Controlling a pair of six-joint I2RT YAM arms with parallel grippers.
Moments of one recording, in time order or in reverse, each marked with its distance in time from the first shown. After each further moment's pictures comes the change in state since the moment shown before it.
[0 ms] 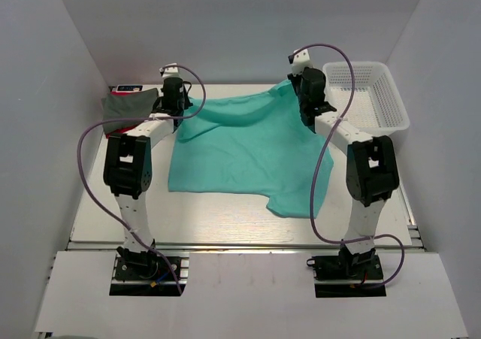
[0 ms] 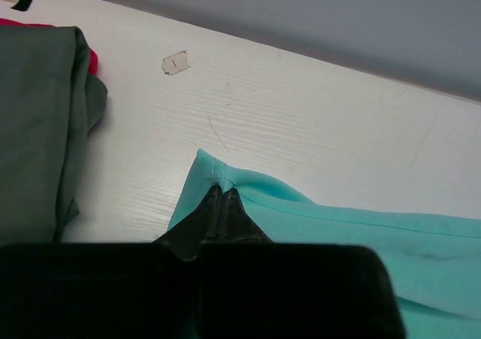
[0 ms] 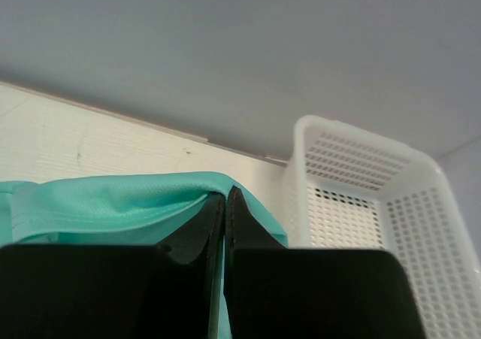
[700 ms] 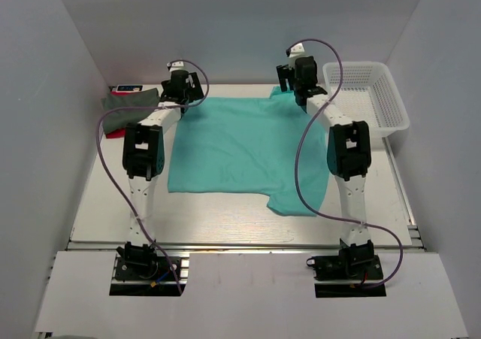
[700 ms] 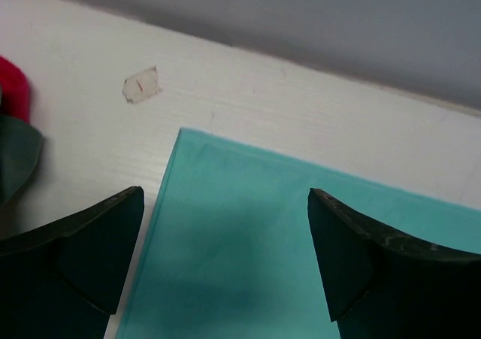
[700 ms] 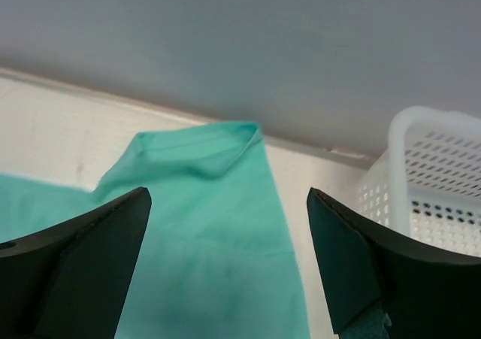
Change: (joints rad) left arm 0.016 0.418 0.493 -0.161 0.017 -0.017; right arm -0.064 0.503 0.613 -0.311 -0.116 0.137
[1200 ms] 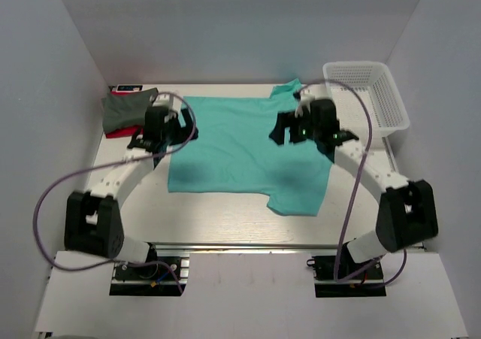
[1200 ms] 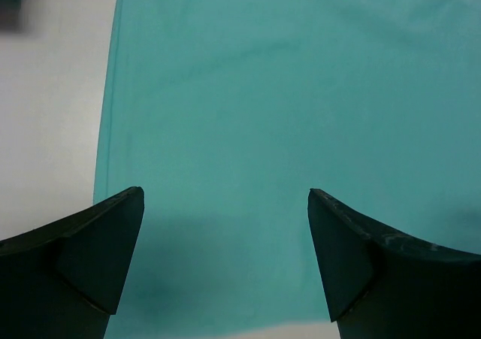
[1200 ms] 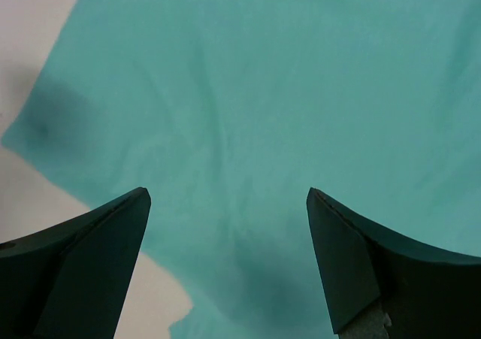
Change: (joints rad) left arm -0.038 -0.945 -0.910 -0.111 0.244 -0.071; right arm 0.093 -0.891 -0.914 -0.180 -0.489 0.388
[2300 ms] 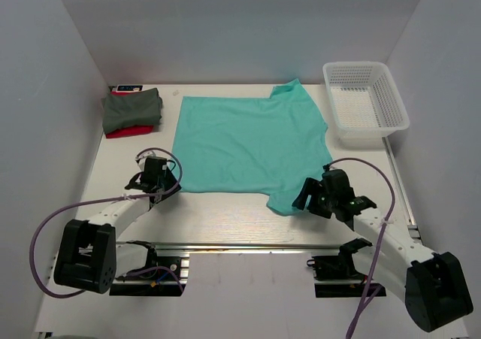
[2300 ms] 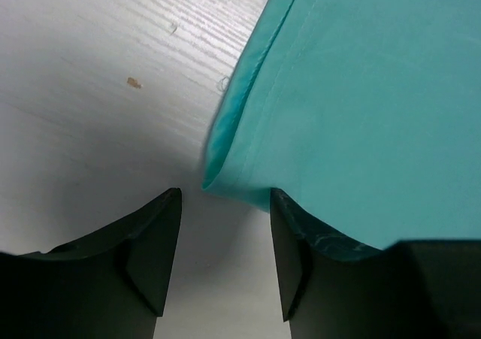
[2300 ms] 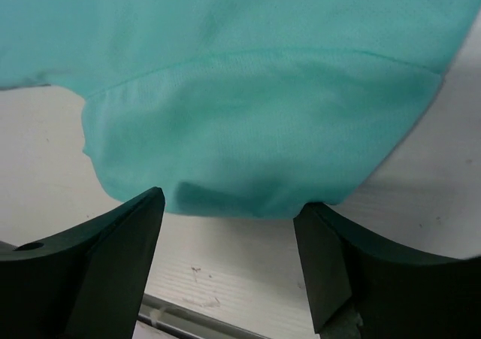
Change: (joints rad) left arm 0.014 -0.285 -0.562 -0.118 -0.178 -0.303; right arm 0.035 -0.598 -0.778 -0.245 0.171 0.483
